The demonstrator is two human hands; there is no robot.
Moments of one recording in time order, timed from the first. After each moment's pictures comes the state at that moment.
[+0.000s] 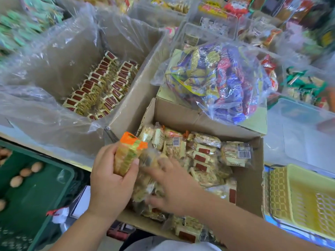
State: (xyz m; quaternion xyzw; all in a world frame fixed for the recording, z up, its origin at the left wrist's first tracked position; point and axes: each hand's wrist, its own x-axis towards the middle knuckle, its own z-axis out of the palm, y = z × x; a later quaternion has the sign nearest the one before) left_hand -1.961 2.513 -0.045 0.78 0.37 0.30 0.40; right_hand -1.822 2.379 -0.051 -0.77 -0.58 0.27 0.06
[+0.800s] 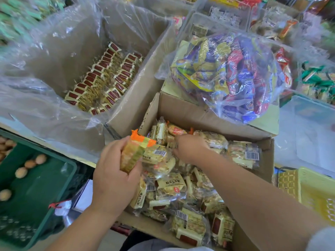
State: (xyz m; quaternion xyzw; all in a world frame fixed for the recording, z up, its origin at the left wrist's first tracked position) left_hand -1.953 2.511 -0.052 0.81 0.40 0.25 0.35; right_hand -1.718 2.434 -0.110 -0.84 -0.47 0.23 -0.14
